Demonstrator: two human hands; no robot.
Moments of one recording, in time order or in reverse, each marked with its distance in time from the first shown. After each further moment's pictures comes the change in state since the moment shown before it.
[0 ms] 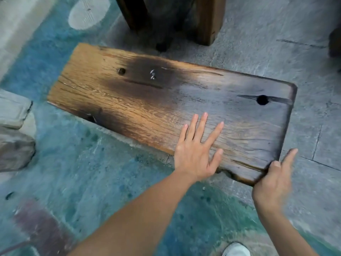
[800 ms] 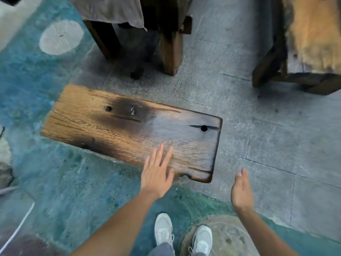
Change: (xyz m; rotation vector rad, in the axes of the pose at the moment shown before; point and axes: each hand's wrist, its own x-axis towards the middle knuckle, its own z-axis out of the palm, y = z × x) left_hand -0.042 -0.005 -0.115 -0.115 -0.318 -0.124; right_hand -0.012 -0.089 -0.132 -0.213 -0.279 0.299
